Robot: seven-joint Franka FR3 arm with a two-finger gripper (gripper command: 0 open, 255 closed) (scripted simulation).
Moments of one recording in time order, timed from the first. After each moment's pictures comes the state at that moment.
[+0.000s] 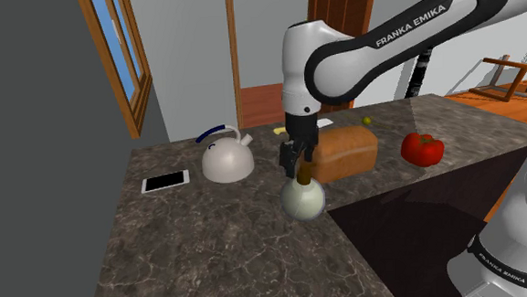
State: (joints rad) arm 0.11 -0.12 0.35 -2.28 0.11 2.11 0.20
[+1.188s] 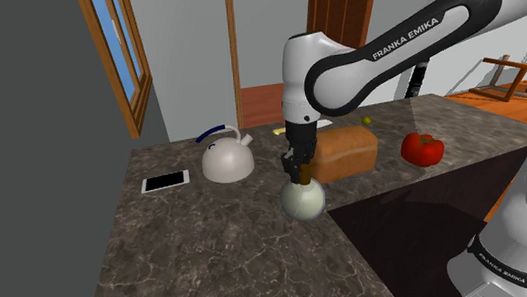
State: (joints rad) arm 0.12 -0.10 0.35 -2.31 0.10 2.16 0.21
